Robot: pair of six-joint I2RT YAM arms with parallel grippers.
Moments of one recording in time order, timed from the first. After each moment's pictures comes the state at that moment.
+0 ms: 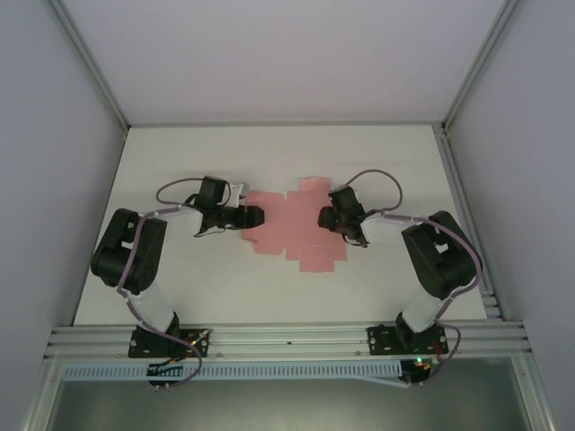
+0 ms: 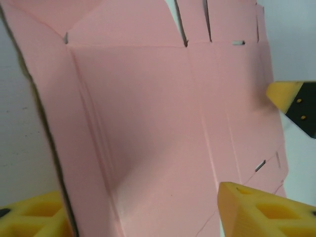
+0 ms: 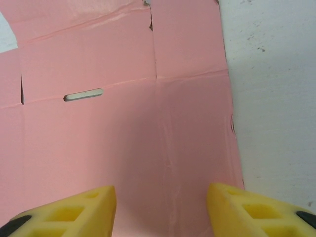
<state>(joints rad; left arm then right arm) -0.37 1.73 0.84 0.00 0.58 -0.40 0.52 1.70 0.79 -0.02 0.09 0.64</state>
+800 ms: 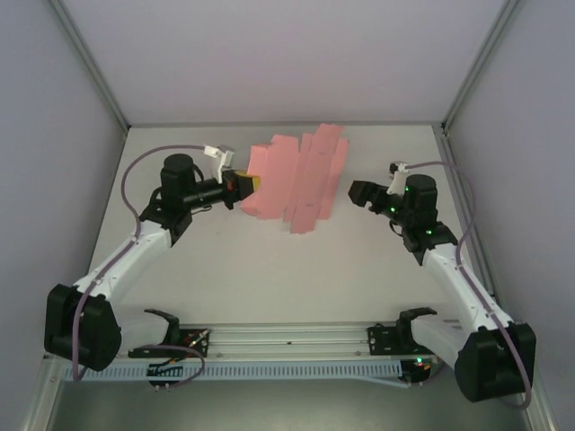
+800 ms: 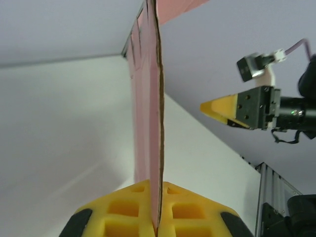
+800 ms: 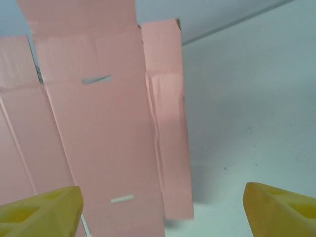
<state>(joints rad) -0.38 1.22 0.89 0.10 0.75 -0.32 0.16 1.00 0.69 -0.10 -0.42 0.49</state>
